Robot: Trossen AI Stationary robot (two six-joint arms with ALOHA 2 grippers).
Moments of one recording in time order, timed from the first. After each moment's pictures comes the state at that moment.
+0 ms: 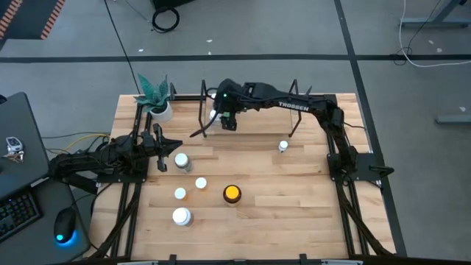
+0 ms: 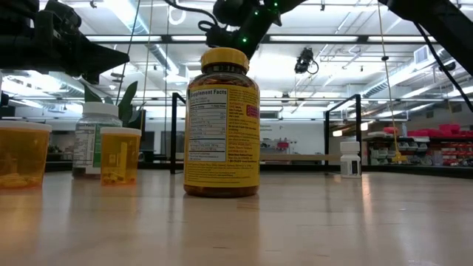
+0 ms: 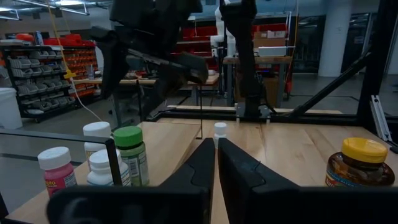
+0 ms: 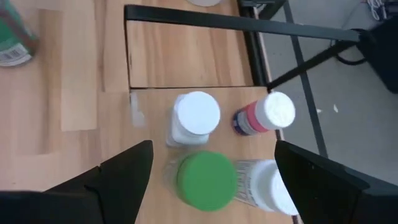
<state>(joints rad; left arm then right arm) 0.11 0.04 0.04 0.10 -0.13 0.04 -0.30 2.09 2.06 -0.84 0.12 -0.29</state>
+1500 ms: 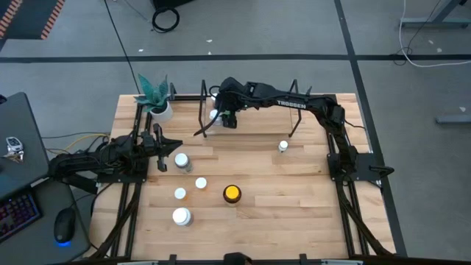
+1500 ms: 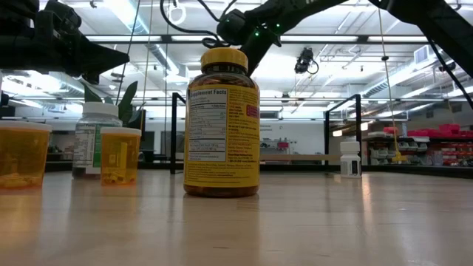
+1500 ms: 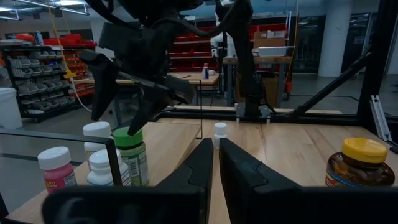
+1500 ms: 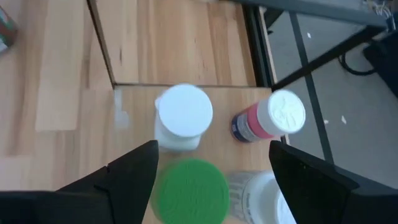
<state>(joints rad) 0.11 0.04 0.04 0.10 -0.13 0.04 -0.36 2.09 1.92 -0.67 0.05 -0.36</state>
